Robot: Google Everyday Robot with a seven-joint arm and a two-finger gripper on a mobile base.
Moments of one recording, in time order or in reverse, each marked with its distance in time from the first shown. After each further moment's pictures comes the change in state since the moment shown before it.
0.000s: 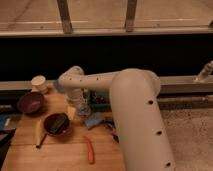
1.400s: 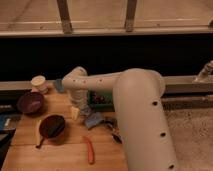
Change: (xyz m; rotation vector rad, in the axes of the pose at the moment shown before) arm 0.016 -0.011 0.004 0.021 0.004 0.036
